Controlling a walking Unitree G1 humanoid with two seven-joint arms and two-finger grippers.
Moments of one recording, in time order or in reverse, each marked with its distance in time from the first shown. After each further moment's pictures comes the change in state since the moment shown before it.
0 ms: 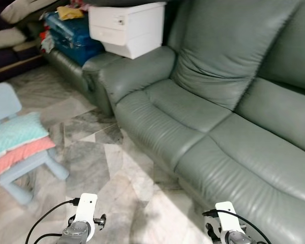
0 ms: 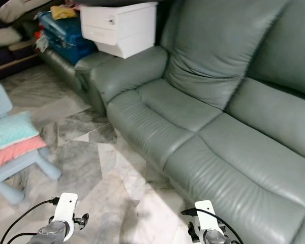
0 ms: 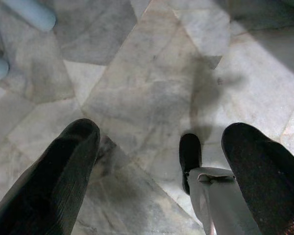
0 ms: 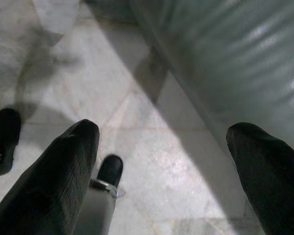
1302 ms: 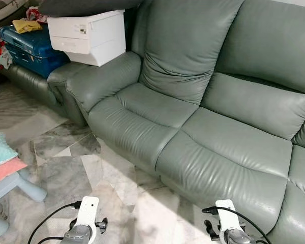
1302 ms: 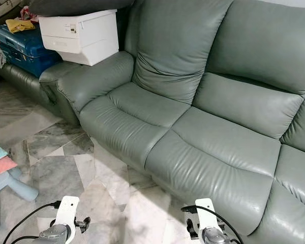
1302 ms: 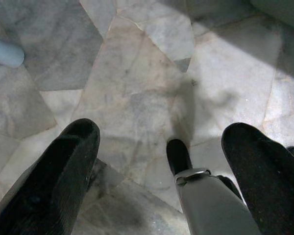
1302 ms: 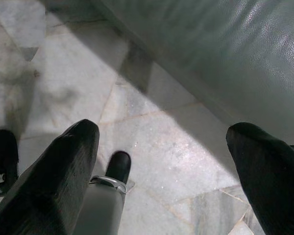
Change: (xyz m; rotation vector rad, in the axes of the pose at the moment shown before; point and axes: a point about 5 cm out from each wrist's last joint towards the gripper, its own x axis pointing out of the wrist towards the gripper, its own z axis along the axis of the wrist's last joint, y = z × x) left arm 0.000 -0.007 -0.005 -0.018 0.012 -0.015; right arm 0.000 -0.002 0.001 0.052 -0.006 -0.005
